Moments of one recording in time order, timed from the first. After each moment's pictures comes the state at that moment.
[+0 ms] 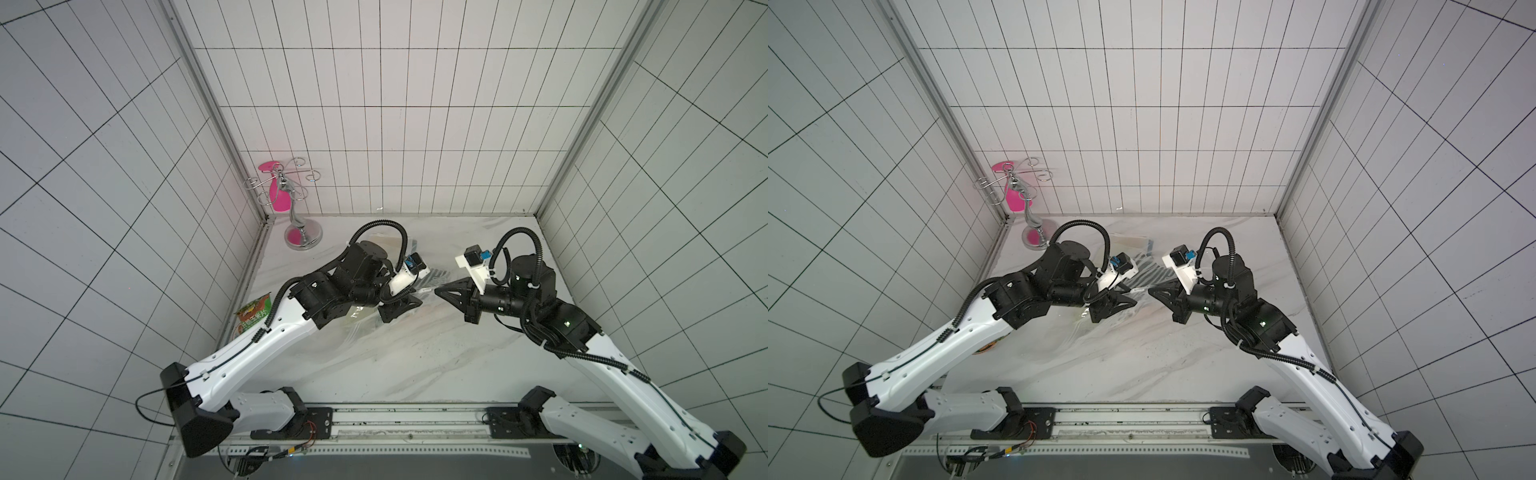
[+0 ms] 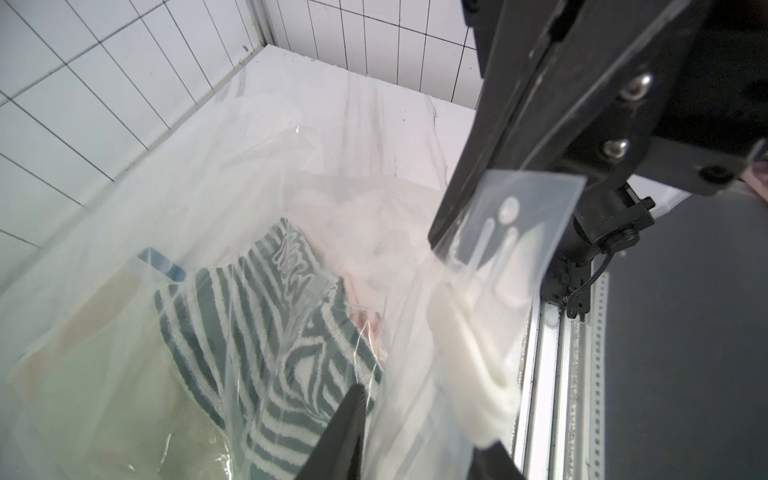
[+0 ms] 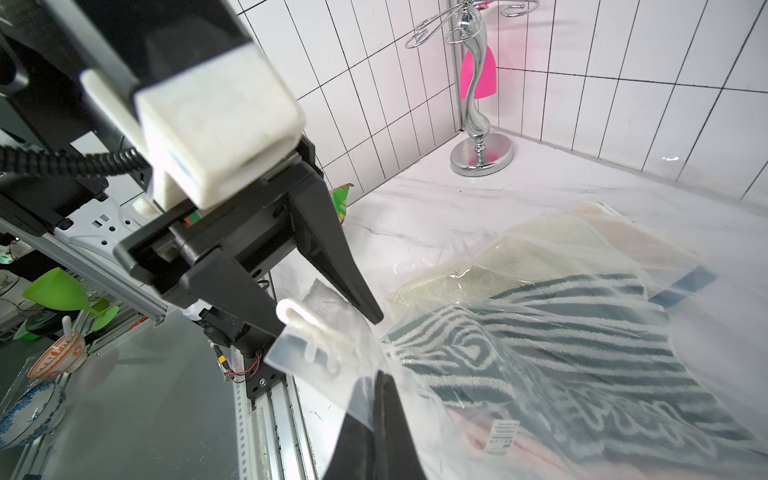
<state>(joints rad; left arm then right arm) -0.82 1.24 1.31 -0.73 0.35 0.19 0.61 0.92 0.99 -0.38 -0.57 0.13</state>
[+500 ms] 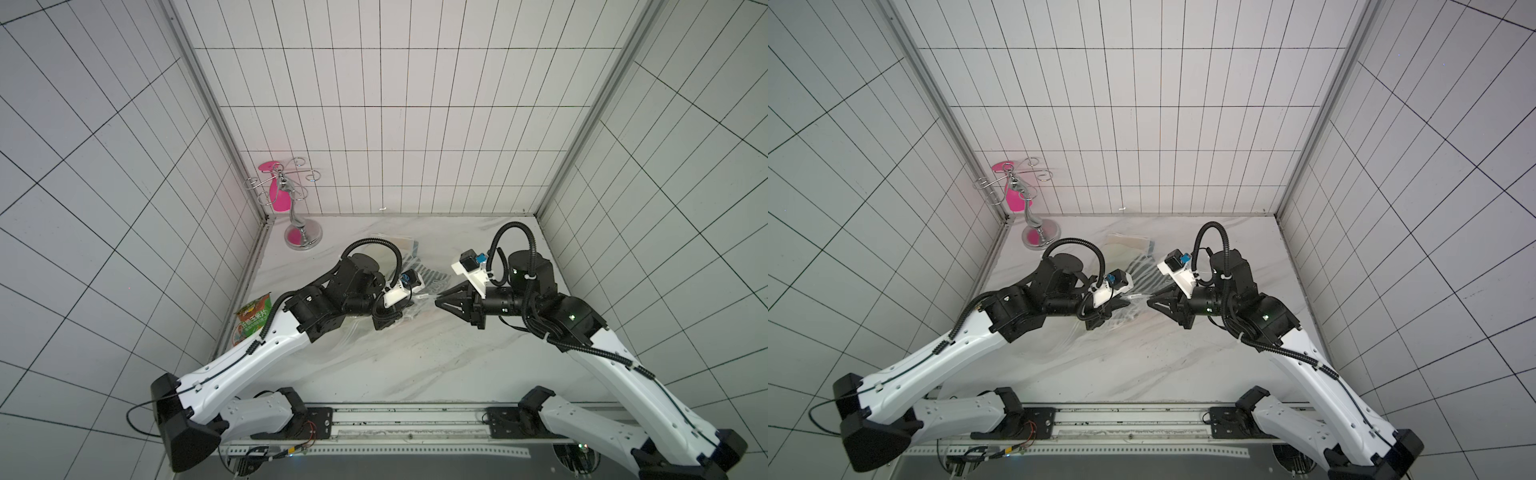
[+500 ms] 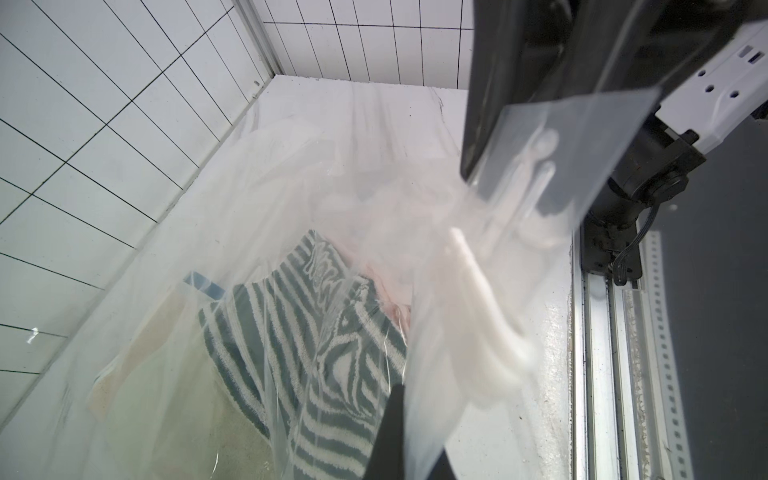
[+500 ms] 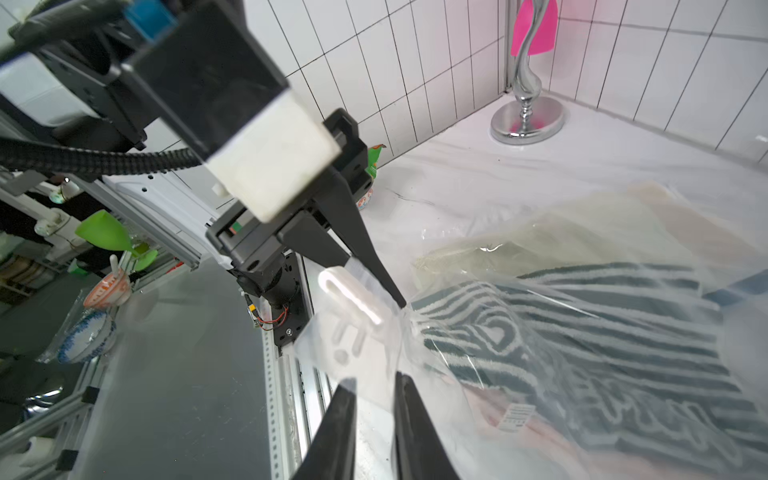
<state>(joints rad) -0.81 1.17 1.17 -0.62 0.34 0.38 0.59 0.95 1.11 -0.62 -0.69 -0.02</state>
